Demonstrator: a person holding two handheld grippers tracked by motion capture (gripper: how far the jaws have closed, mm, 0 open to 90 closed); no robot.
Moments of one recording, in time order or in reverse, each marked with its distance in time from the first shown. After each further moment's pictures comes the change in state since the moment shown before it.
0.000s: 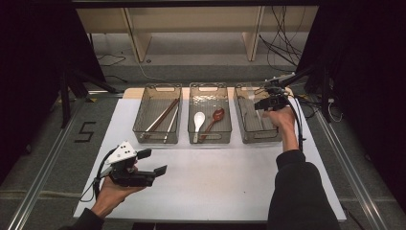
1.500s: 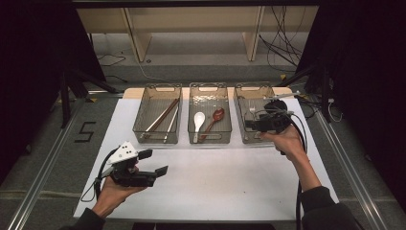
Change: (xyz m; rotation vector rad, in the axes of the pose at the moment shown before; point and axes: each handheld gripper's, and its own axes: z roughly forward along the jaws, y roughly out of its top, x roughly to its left) left arm -0.002 0.000 0.002 0.011 -0.002 0.003; right arm 0.043 -0.065 -0.055 -0.109 0.139 -0.197
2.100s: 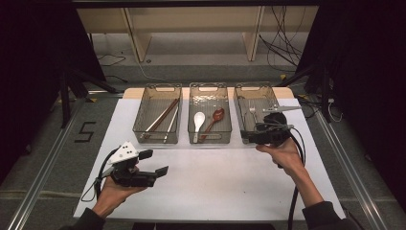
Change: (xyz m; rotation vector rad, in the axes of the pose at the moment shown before) left arm 0.000 0.000 0.001 0.004 -0.004 -0.001; right arm 0.023 -0.029 -0.011 -0.068 0.067 -0.007
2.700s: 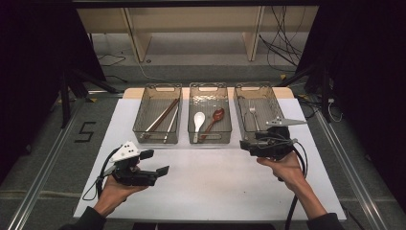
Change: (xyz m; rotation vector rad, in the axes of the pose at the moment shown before) left arm 0.003 -0.001 0.005 0.018 -0.005 -0.008; right arm 0.013 -0.031 -0.014 -0.058 0.067 0.000
